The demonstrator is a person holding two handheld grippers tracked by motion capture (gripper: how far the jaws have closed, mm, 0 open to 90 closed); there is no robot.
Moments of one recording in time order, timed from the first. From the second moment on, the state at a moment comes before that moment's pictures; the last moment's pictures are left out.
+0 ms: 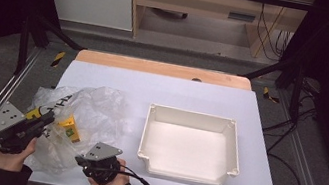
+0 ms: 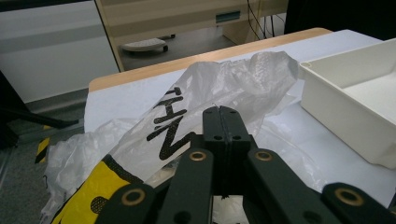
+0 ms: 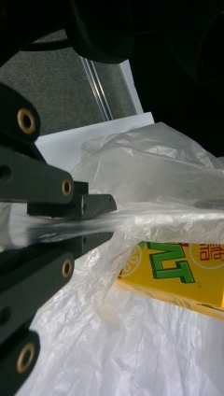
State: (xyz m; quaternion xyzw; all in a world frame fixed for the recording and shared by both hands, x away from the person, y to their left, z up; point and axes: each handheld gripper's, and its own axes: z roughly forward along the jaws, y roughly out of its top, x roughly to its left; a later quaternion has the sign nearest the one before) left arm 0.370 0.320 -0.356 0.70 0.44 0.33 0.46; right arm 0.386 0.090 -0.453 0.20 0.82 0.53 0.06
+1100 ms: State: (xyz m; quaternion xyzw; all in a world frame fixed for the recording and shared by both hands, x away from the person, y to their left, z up) left arm 0.354 0.330 -0.372 0.70 0.43 0.29 0.49; right arm 0.389 0.087 -0.445 0.20 0.82 0.53 0.07
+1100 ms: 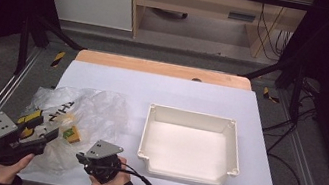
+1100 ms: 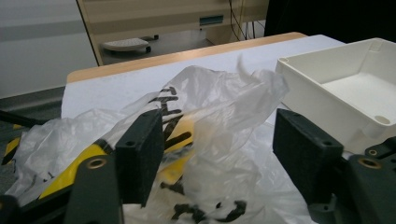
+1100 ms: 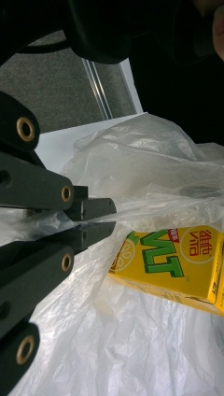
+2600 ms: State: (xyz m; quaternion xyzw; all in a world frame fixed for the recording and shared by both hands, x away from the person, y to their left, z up) left arm 0.401 0.378 -0.438 0.71 0.56 0.28 0.33; right arm 0.399 0.130 -0.472 0.20 0.86 0.46 0.06
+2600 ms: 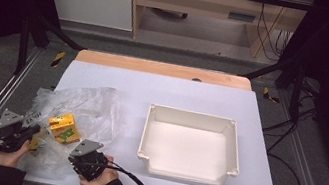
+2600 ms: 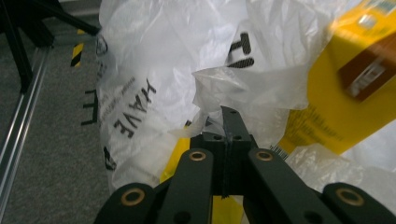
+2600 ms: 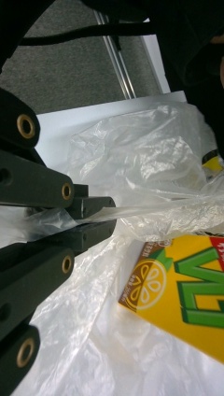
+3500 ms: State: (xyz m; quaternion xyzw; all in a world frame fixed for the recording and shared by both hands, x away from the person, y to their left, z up) left arm 0.394 0.390 -0.456 0.71 0.58 0.26 0.31; right arm 0.397 0.118 -0.427 0.19 0.81 0.55 0.05
